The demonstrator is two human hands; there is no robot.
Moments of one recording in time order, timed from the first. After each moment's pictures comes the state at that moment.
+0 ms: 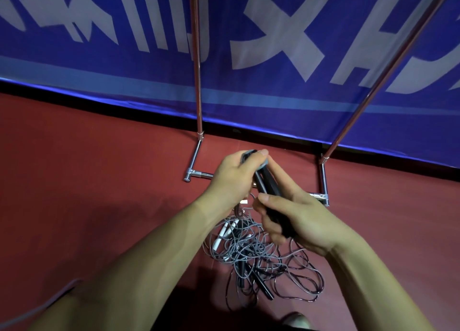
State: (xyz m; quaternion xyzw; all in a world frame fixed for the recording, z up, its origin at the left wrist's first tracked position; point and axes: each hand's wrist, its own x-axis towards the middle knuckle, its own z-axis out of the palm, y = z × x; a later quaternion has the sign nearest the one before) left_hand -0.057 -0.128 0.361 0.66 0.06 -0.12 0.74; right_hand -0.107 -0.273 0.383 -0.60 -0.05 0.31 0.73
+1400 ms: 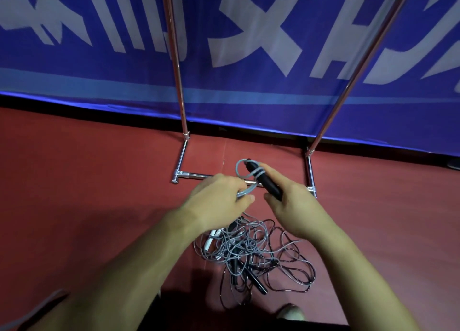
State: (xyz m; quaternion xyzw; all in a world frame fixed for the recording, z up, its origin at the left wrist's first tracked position) left_hand -0.080 -0.114 0.369 0.94 -0.19 -0.13 0.23; right_hand -0.100 -0.303 0.351 -0.93 -0.06 0.07 0.35
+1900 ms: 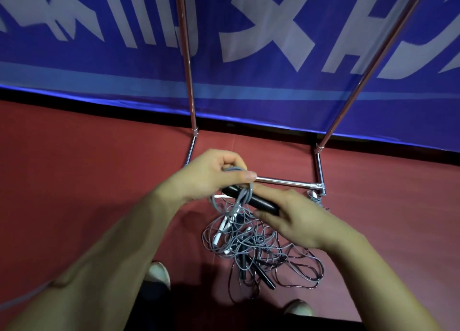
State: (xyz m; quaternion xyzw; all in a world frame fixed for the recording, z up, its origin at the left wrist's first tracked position) left_hand -0.056 -0.076 0.372 0.75 -0.14 -0.22 0.61; right_hand -0.109 -0.289 0.360 -0.89 -0.26 0.17 0.33
